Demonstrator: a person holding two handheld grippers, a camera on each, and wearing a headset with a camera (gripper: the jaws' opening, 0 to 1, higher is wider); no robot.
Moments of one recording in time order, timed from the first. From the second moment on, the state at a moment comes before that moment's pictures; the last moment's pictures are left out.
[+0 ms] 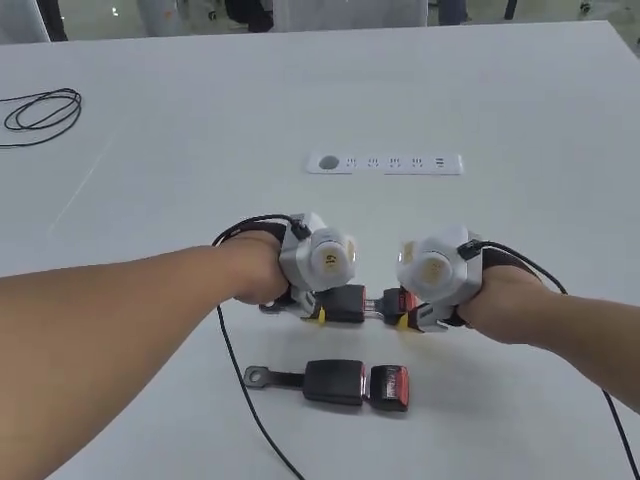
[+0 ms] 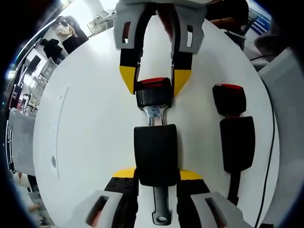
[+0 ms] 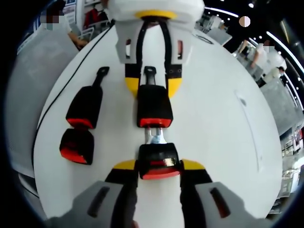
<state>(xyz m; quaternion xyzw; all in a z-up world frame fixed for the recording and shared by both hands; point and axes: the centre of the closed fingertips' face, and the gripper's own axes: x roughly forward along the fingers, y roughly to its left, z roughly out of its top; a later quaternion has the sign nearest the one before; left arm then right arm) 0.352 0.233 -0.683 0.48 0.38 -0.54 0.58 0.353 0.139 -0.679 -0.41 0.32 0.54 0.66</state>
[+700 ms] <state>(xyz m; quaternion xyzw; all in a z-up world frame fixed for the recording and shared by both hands) 0.350 0.234 -0.683 0.49 0.38 -0.52 0.58 0.340 0.037 -0.681 -0.42 0.34 0.51 0.67</state>
